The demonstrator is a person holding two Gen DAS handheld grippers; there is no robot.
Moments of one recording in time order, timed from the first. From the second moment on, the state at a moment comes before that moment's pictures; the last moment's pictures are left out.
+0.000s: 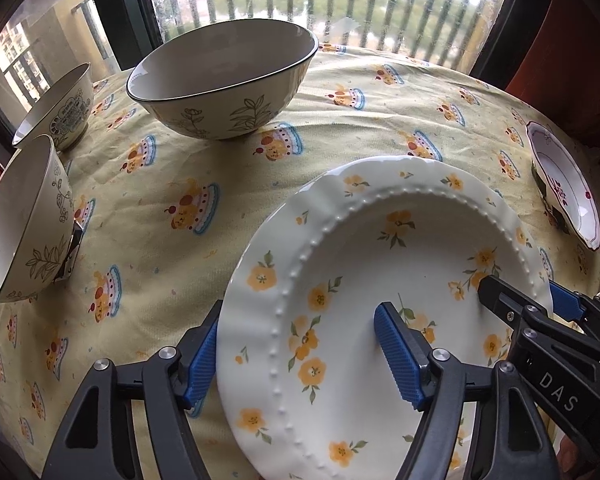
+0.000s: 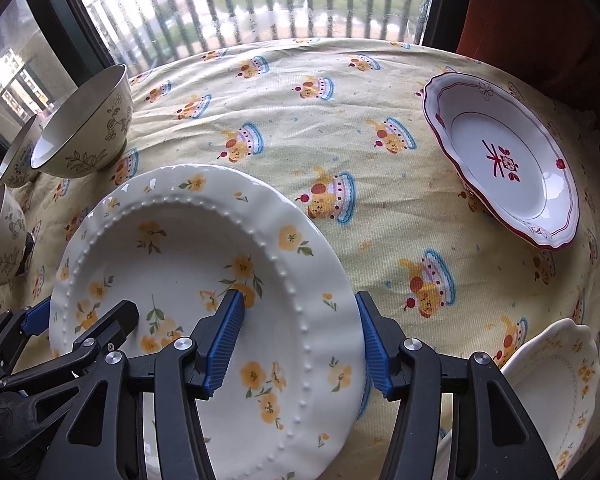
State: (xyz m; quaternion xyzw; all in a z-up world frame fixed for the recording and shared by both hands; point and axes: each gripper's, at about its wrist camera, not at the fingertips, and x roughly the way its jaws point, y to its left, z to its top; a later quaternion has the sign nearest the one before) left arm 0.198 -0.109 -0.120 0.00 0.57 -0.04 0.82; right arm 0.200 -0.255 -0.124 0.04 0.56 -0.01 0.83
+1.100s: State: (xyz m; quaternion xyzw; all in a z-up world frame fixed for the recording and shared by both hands) left arm 0.122 -0.098 -0.057 0.02 0.52 -0.09 0.85; right arm 0.095 -0.237 -0.061 0.07 0.53 -0.10 0.84
